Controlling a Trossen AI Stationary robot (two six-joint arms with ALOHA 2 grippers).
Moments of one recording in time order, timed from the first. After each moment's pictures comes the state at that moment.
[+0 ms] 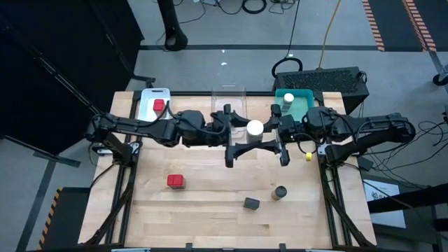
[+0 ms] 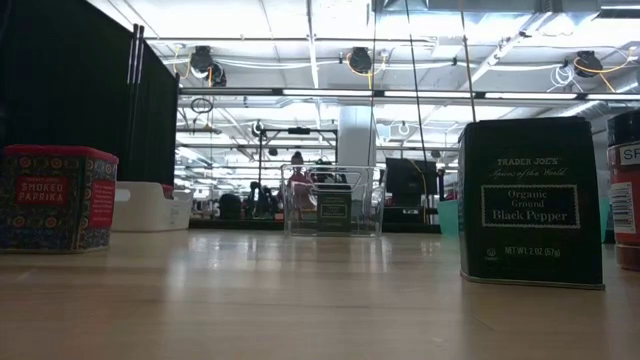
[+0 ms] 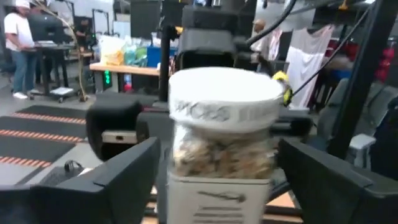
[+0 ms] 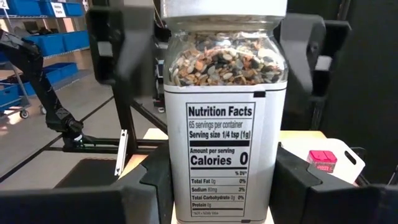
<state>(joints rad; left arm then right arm) -0.11 1.65 1.60 0.12 -0.13 -0.06 0.10 1.08 1.11 -0.08 0.00 0.07</state>
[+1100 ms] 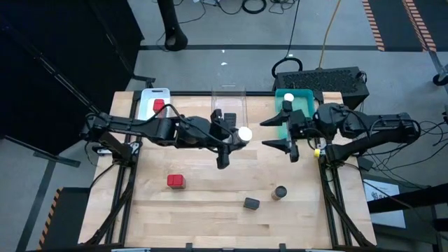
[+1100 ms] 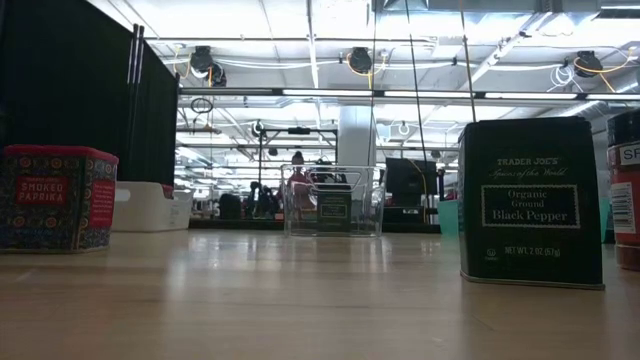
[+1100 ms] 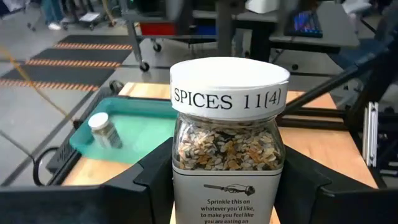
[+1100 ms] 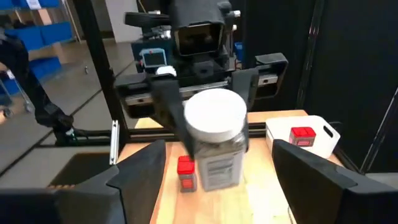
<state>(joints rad) -0.13 1.60 1.60 -0.33 -0.26 -0.05 0.10 1.00 1.15 -0.28 0.06 0.11</state>
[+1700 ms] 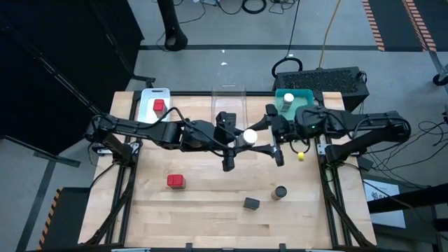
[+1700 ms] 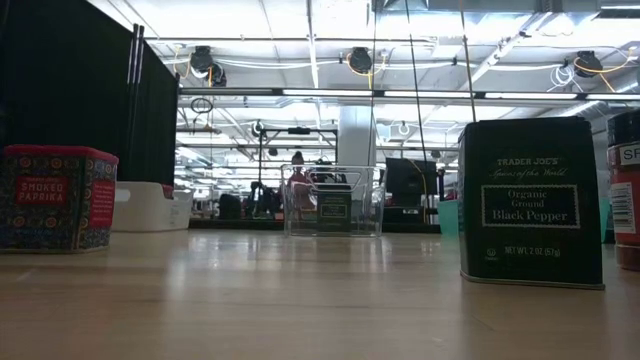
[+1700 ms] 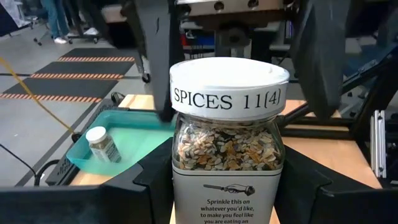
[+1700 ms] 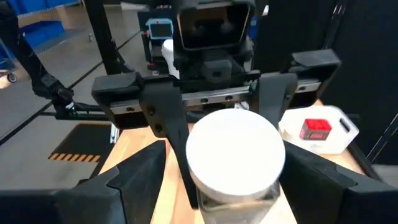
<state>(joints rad) -0.14 1.65 1.60 -0.23 -0.28 -0.01 0.10 1.19 1.30 -0.35 0.01 0.06</state>
